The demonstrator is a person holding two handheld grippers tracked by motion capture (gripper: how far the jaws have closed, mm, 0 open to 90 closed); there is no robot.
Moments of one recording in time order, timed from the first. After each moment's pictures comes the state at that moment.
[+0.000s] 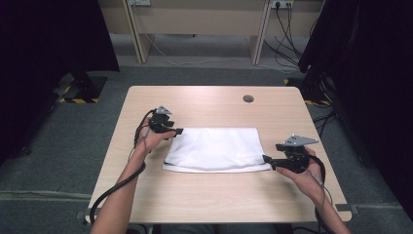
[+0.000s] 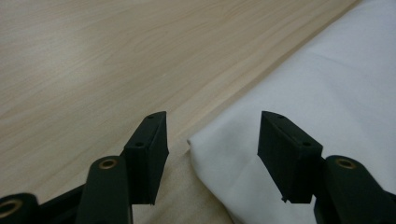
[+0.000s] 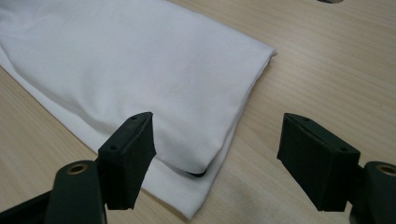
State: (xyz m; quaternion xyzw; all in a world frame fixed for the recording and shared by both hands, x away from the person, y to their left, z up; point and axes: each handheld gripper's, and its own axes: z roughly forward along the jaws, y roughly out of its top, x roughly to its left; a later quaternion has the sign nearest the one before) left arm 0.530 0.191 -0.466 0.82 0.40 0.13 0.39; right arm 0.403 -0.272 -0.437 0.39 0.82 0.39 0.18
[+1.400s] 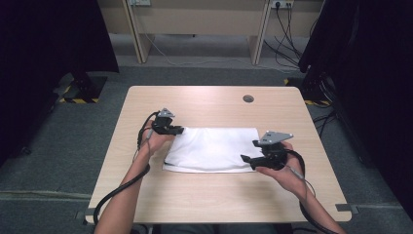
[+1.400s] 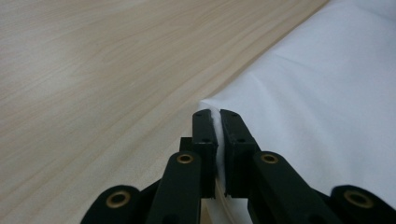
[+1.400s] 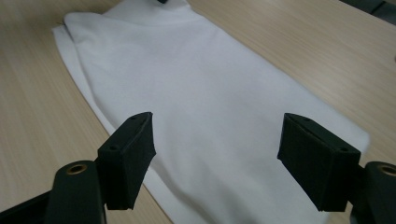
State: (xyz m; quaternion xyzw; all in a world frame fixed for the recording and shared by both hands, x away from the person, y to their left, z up) left arm 0.514 0.181 -0.459 0.82 0.37 0.14 0.41; right arm 0.404 -0.194 -0.416 0.28 0.86 0.40 0.17
